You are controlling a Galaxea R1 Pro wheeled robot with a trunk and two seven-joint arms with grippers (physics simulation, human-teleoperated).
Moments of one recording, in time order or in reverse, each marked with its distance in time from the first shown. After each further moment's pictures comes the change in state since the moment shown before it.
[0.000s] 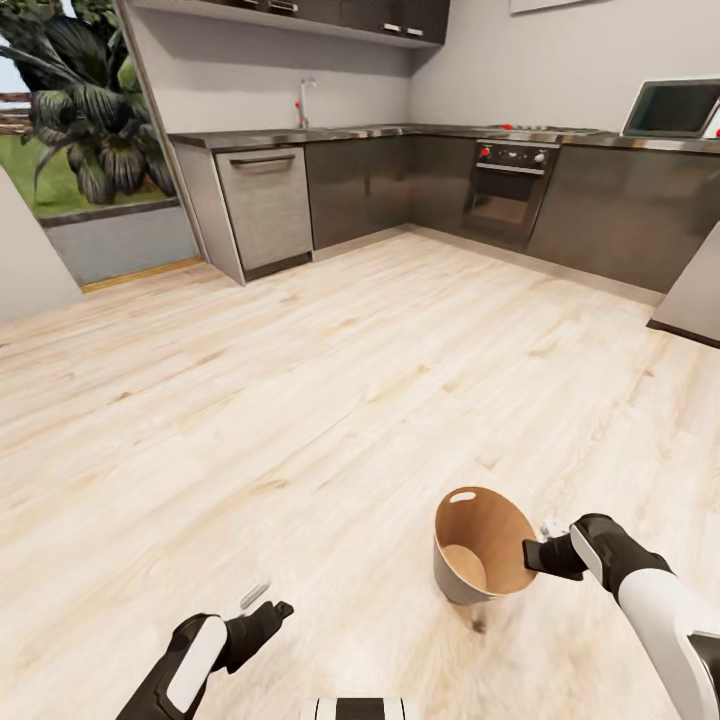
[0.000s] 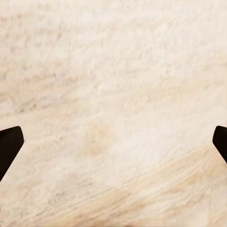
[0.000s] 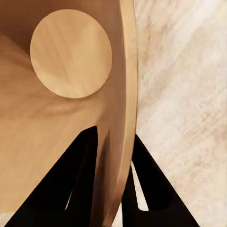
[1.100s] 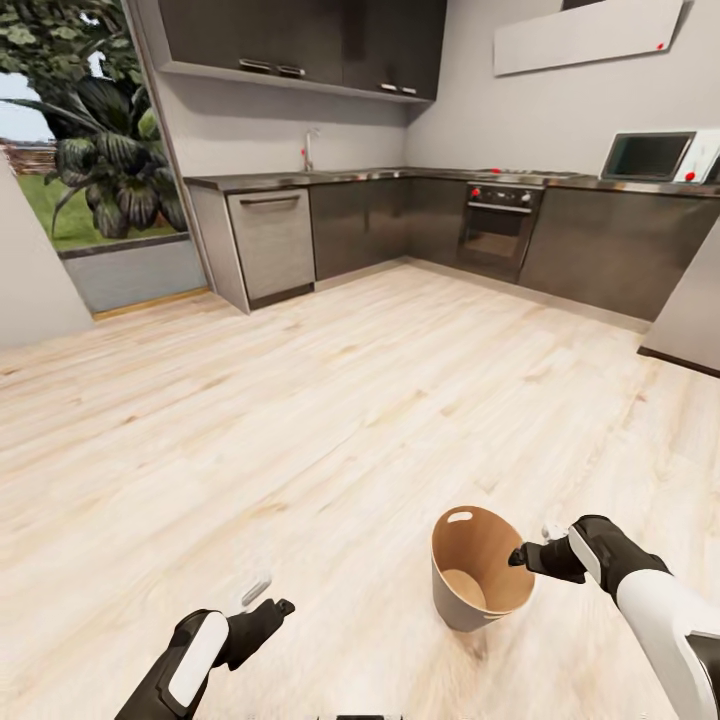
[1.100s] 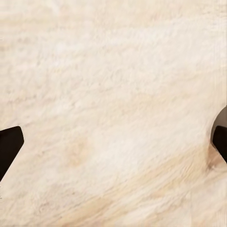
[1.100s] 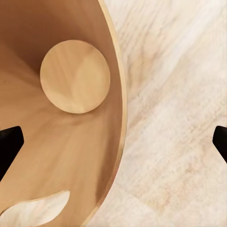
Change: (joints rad) left arm -0.011 -0.004 0.003 0.002 0.002 0.015 0.011; right arm 0.001 0.005 0.002 0.008 -0.013 0.000 -0.050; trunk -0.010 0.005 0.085
